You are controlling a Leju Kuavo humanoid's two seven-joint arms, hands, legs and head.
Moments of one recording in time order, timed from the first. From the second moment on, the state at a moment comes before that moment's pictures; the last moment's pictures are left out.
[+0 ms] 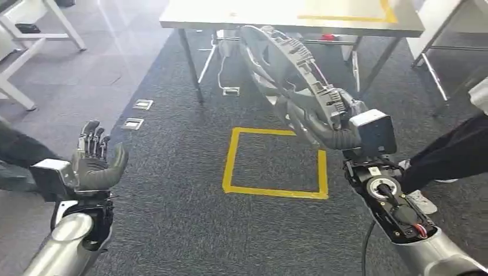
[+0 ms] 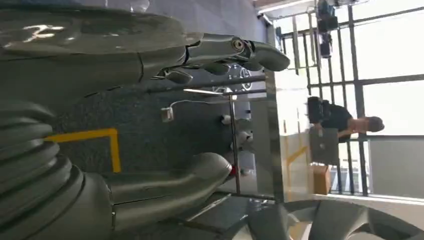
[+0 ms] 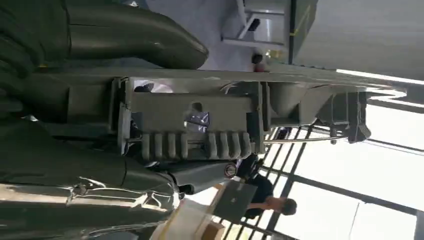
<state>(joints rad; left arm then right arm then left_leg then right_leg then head) -0.37 0.03 -0.47 -1.29 0.19 0.29 -0.46 -0.26 -0.20 0.21 -1.72 0.13 -0.20 -0.22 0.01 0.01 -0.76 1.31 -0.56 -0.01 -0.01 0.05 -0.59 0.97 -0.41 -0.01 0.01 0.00</state>
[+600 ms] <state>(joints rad) -0.38 0.03 -0.47 -1.30 0.19 0.28 -0.43 -0.25 -0.20 0.17 -1.73 0.12 -0.19 -0.21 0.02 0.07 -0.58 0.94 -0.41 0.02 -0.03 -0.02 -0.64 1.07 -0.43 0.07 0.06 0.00</state>
